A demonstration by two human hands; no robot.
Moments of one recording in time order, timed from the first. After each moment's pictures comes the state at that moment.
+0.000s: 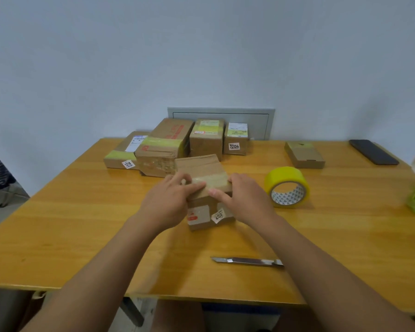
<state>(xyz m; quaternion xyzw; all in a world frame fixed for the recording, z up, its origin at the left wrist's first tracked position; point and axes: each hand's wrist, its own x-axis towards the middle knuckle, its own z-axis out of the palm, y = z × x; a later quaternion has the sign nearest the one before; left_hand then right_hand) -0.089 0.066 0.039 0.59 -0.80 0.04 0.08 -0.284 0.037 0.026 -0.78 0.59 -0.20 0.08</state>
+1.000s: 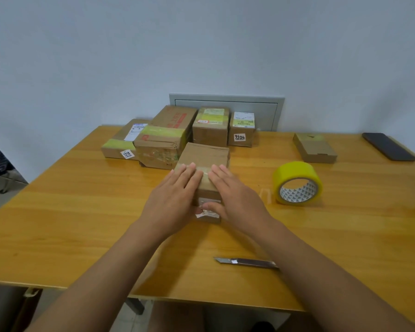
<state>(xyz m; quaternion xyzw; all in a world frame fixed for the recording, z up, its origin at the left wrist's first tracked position) -0.085 0.056 0.001 0.57 -0.80 0.12 0.12 -0.266 0.030 -0.001 -0.87 0.45 -0.18 0.05</state>
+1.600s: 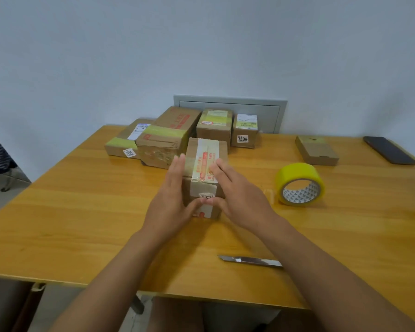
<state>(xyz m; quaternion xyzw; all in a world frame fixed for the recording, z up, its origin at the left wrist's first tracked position) -0.078 0.066 -0.016 0.60 -0.71 -0.05 0.37 -0.260 0.037 0.013 -0.86 0.47 -0.19 0.02</state>
